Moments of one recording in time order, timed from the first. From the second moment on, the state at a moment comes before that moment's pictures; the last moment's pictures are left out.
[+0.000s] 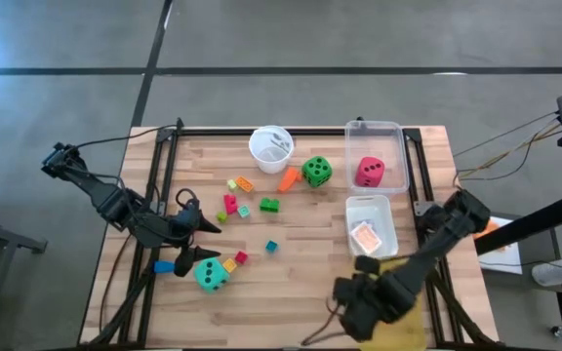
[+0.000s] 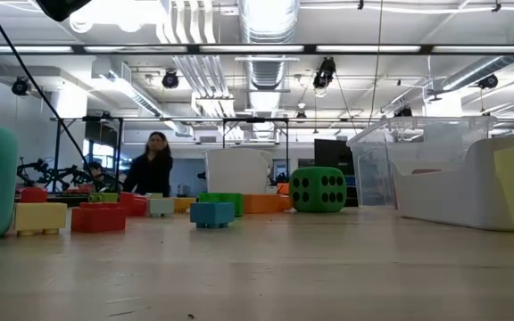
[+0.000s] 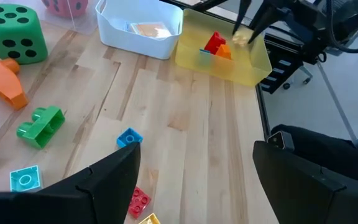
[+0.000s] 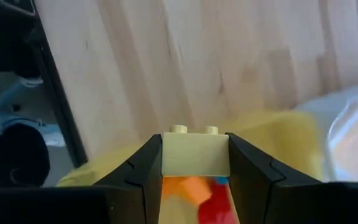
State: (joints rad) left arm -0.59 0.93 0.91 -0.60 -0.40 -0.64; right arm 0.75 1.86 1.69 -1.28 0.17 1.04
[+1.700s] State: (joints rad) left arm -0.59 0.93 0.91 -0.60 -0.40 -0.64; right arm 0.96 1.86 1.22 -0.77 0.02 1.51
